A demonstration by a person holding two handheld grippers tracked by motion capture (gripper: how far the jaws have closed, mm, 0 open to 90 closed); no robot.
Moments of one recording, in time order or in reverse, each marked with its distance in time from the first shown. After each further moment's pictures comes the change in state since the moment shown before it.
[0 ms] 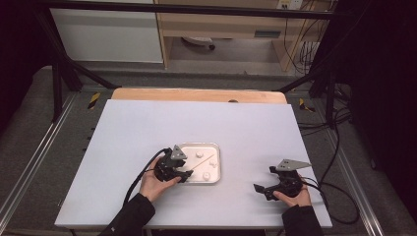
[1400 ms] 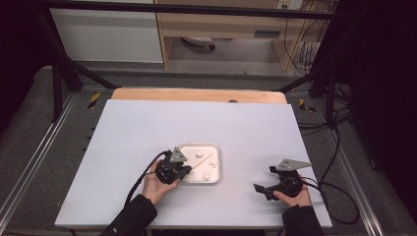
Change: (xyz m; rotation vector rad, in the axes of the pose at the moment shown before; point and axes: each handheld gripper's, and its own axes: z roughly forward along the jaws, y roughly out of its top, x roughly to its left) left arm -0.004 -0.006 0.002 -0.053 -0.014 -0.014; right arm 0.000 0.000 -0.001 0.000 0.000 -0.003
